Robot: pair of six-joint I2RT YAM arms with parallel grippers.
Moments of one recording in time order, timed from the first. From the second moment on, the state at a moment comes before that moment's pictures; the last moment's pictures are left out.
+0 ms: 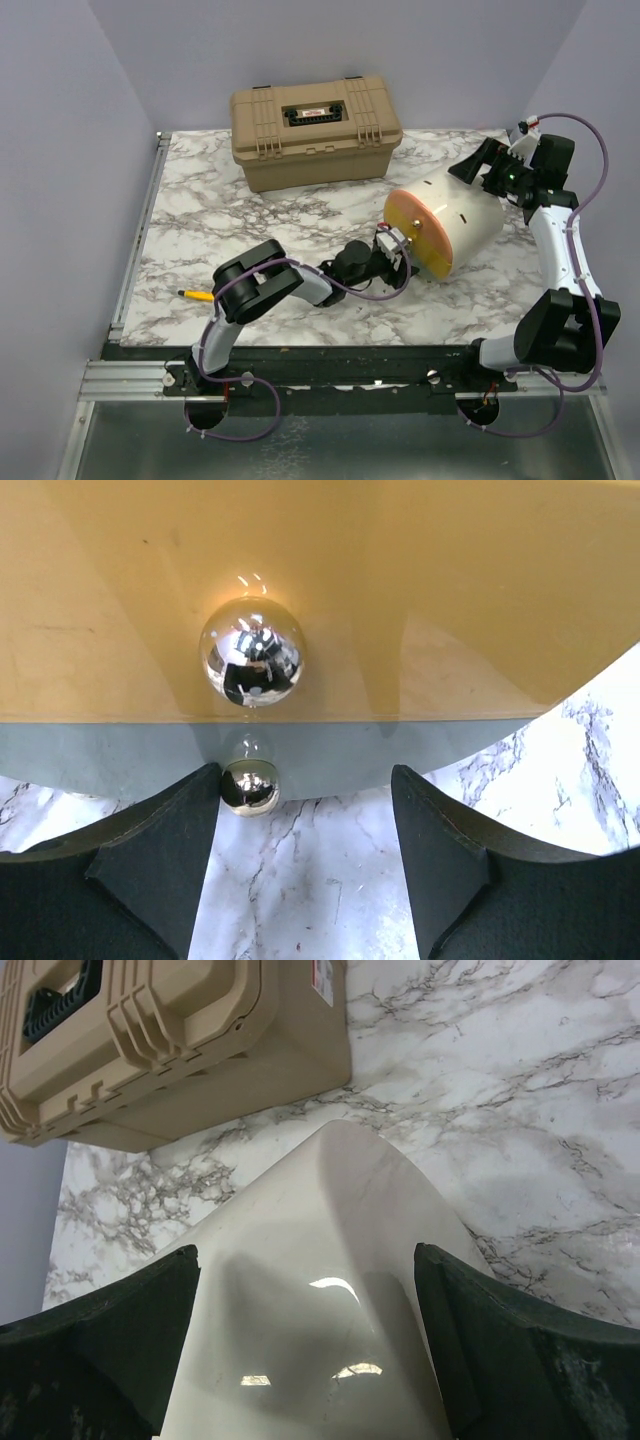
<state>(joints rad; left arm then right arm) -1.02 2.08 0.99 0.99 0.11 -0.15 -0.23 1.39 1.21 -0.35 -0.61 0.32</state>
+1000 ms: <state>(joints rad) -0.96 1.24 0.58 0.74 -0.19 -0.17 -0.20 1.29 1.40 -0.44 -0.56 0.28</state>
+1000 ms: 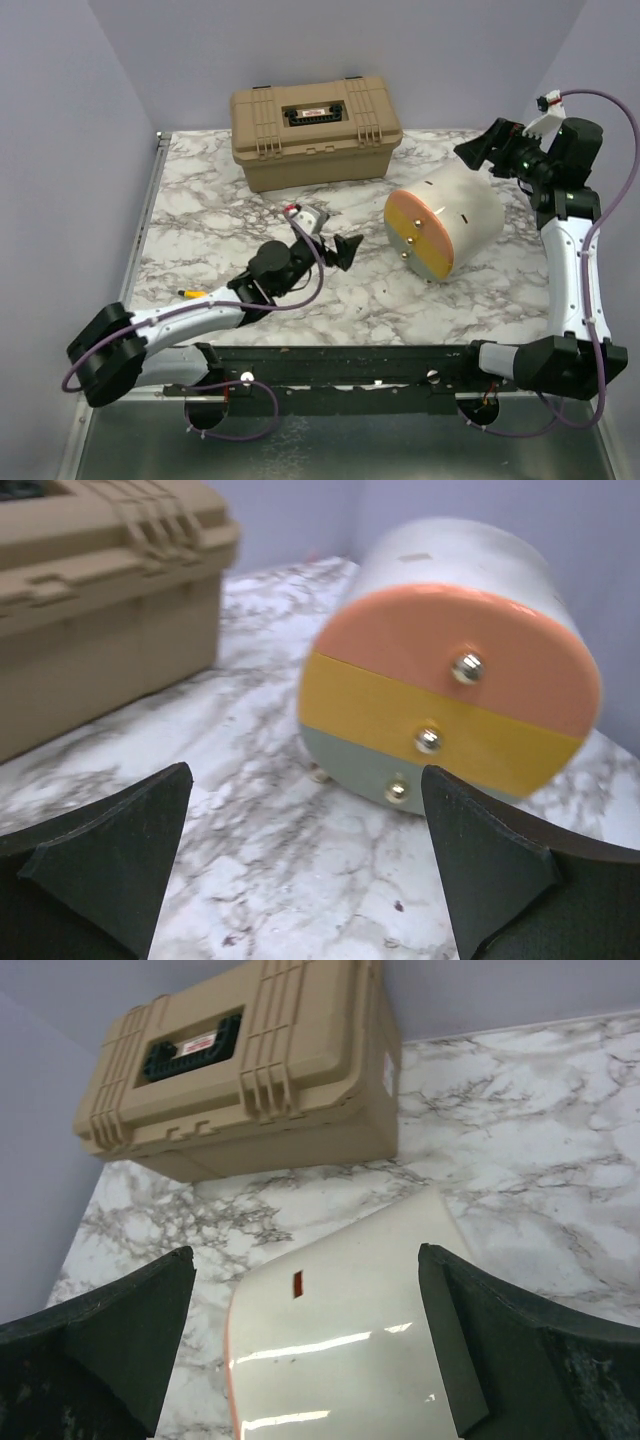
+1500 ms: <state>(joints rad) -0.52 1.06 1.03 -0.25 -0.47 -0.39 -0.20 1.10 1.25 -0.34 -0.67 0.31</state>
